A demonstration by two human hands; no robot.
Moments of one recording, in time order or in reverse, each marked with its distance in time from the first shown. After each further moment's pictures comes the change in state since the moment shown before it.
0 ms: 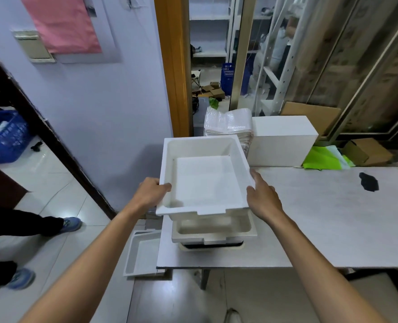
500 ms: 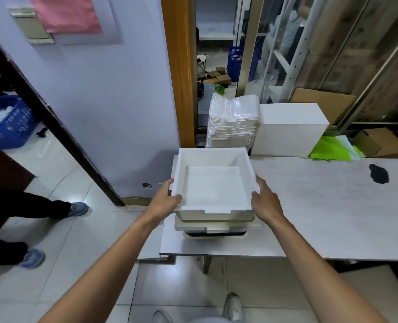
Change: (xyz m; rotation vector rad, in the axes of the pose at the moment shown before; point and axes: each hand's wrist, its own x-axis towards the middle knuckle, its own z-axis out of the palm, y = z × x) left_hand -0.017 -0.040 0.048 -0.233 -0.136 -0.058; right_hand 0.002 0.036 0.035 0.098 -0.055 0.151
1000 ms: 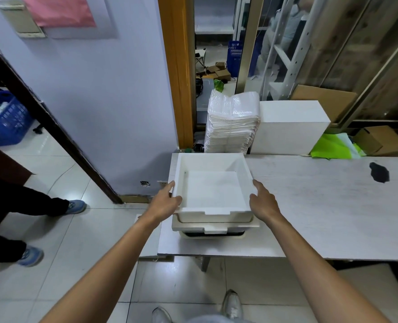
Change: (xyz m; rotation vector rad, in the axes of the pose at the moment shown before) left_hand 0.027 -0.019 0.003 0.157 -0.026 -0.031; right_hand 0.020 0.009 0.007 -0.057 -0.062 0.093
